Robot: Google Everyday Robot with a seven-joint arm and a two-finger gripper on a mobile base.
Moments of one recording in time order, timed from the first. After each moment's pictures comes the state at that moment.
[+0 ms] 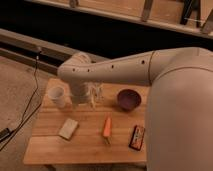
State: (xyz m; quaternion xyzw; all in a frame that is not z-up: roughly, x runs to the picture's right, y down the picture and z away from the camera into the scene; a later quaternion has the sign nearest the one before) arm -0.107 0.102 0.703 -0.26 0.23 0.64 0.68
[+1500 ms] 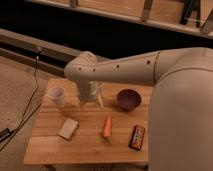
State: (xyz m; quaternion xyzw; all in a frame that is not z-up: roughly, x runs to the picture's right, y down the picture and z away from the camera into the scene) arm -0.052 0.092 0.716 -0.22 0.27 0.67 0.66
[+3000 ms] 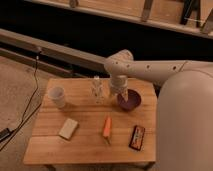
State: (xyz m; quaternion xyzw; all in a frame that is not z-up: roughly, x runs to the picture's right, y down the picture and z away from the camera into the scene) arm 0.083 0.064 0.810 -0.24 0.25 0.65 0.67
